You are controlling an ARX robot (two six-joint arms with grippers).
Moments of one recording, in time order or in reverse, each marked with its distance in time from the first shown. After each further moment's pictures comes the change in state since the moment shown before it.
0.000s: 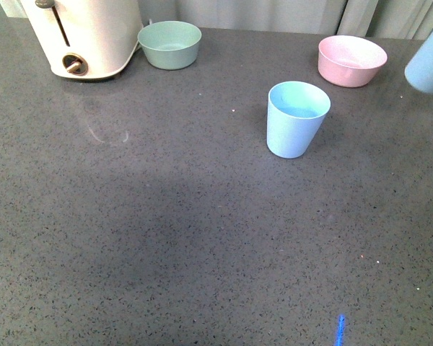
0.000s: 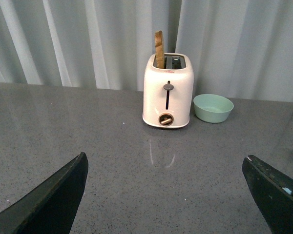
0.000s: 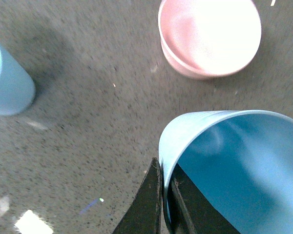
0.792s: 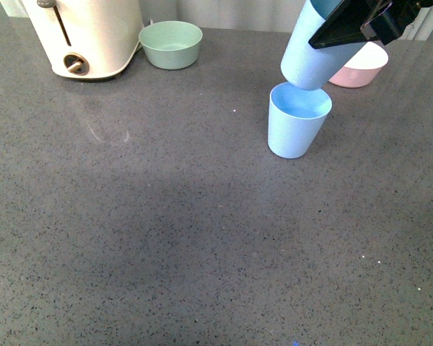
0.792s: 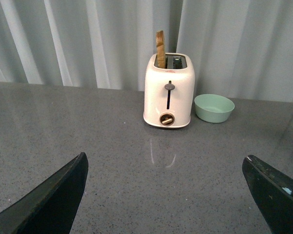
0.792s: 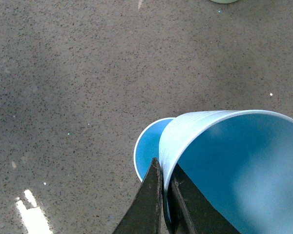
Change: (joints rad) left arm 0.000 0.000 0.000 0.000 0.000 0.000; right arm 0.366 -0.138 -0.105 -0.035 0.005 0.003
